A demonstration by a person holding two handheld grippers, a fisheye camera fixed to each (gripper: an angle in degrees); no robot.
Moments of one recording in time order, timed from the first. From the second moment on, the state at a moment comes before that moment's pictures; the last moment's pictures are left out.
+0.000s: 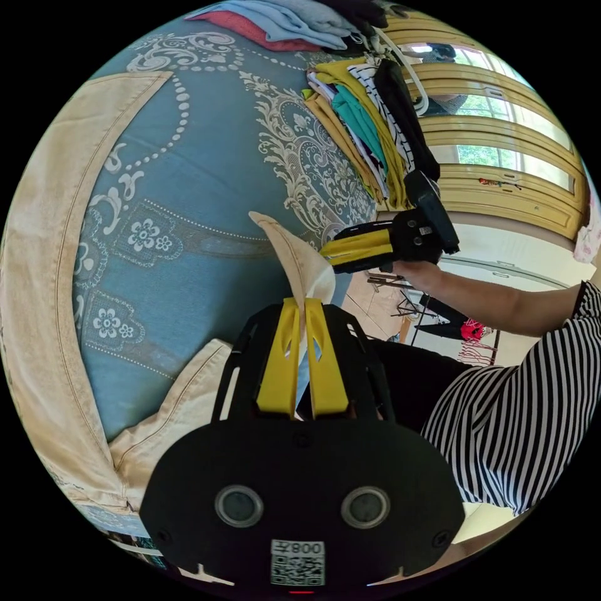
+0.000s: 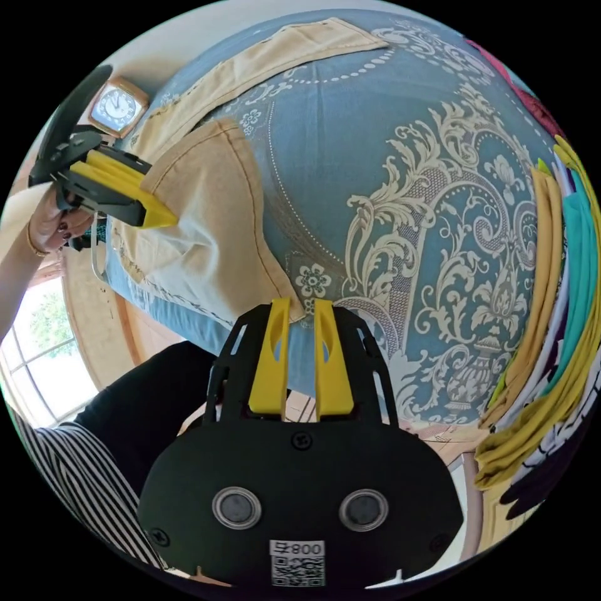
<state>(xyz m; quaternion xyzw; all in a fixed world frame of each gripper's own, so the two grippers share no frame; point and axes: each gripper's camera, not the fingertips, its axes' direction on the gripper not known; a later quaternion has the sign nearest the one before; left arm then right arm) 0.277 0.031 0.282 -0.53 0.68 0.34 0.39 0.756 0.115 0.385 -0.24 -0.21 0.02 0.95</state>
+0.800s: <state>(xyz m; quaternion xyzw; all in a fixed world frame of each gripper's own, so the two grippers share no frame) 0.238 0.023 0.245 -0.50 0.65 0.33 0.47 0.819 0.180 0.325 -0.24 -0.28 0.17 0.91</state>
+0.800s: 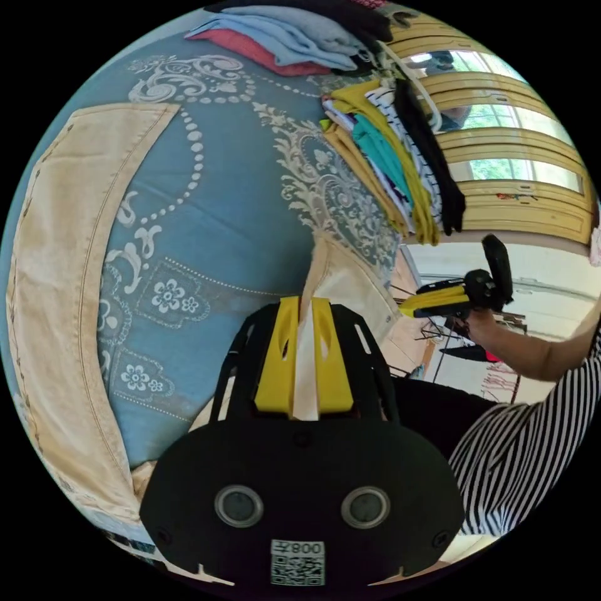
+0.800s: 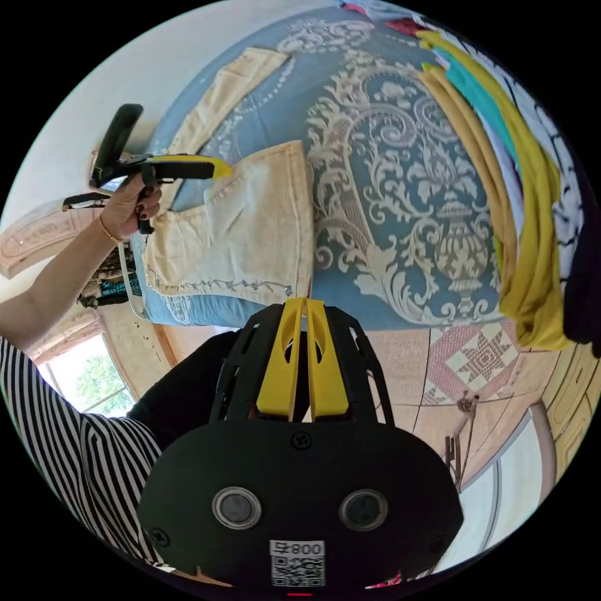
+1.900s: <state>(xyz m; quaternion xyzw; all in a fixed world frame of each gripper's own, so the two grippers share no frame) -0.387 0.156 0.245 -0.59 0.12 -0.49 0.62 0.820 0.090 0.343 -0.36 -0.23 0.15 0.89</state>
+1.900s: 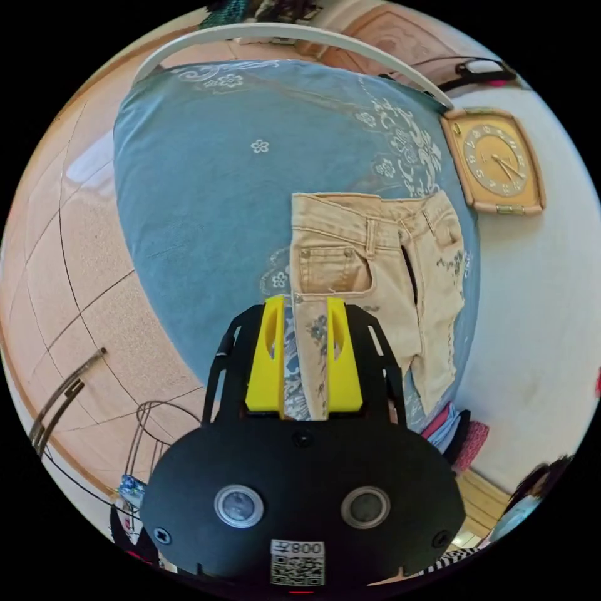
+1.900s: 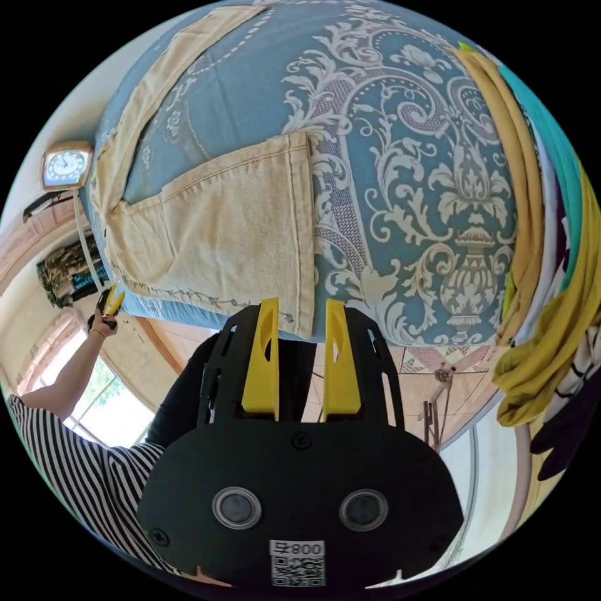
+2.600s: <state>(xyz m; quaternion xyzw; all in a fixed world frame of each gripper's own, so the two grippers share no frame) -0.482 0.114 0.214 -0.61 0.19 -0.44 0.63 0.805 0.021 0.311 -0.37 -0.25 0.15 0.89</state>
